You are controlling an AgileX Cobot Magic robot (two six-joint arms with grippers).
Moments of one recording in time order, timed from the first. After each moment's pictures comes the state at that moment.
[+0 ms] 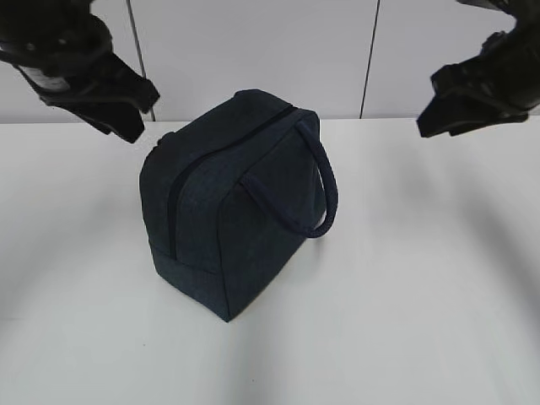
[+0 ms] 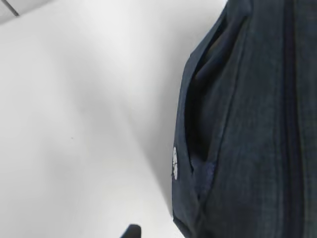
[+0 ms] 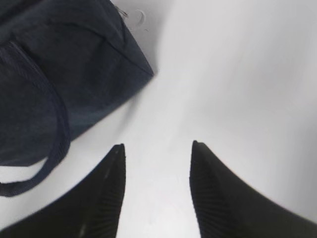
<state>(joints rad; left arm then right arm) -0.42 1.60 -1.45 -0.01 1.04 0.11 0.05 1.56 -1.27 0.43 0.86 -0.42</state>
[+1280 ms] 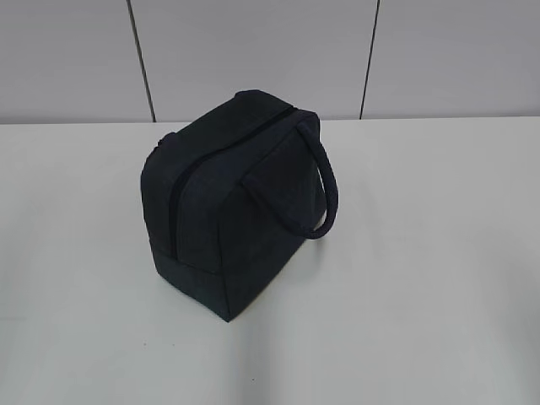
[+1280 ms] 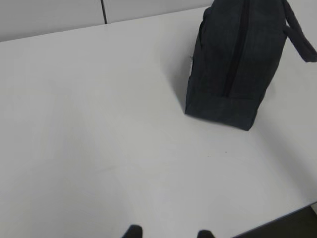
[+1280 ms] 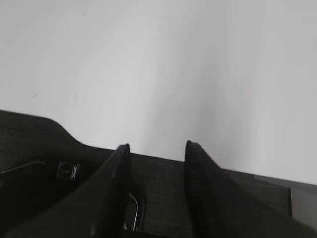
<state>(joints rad) -0.41 0.22 -0.62 0.06 1.19 -0.03 0.05 0.38 -0.52 0.04 1.18 -0.12</state>
